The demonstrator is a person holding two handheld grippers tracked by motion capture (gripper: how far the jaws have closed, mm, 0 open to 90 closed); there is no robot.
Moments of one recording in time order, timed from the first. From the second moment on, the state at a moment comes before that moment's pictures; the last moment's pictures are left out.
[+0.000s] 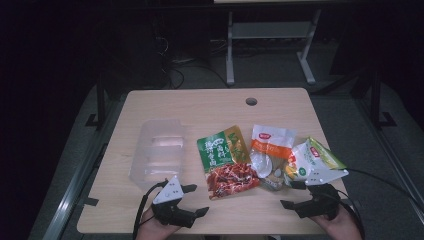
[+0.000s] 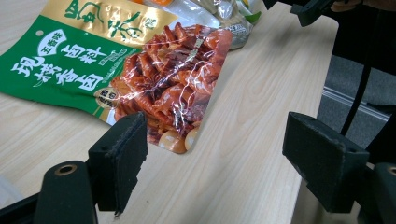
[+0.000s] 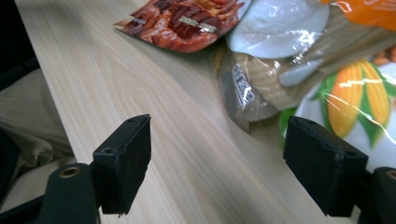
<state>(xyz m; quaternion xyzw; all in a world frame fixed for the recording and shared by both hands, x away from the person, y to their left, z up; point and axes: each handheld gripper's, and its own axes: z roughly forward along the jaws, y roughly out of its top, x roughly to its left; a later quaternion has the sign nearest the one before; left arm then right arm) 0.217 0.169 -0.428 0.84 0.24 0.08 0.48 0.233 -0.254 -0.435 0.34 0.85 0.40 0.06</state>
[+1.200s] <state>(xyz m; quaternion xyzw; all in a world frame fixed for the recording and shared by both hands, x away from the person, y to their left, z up) 0.219 0.168 -0.427 0.84 0.24 0.09 0.48 0.382 -0.138 -0.383 0.32 0.89 0.33 0.02</state>
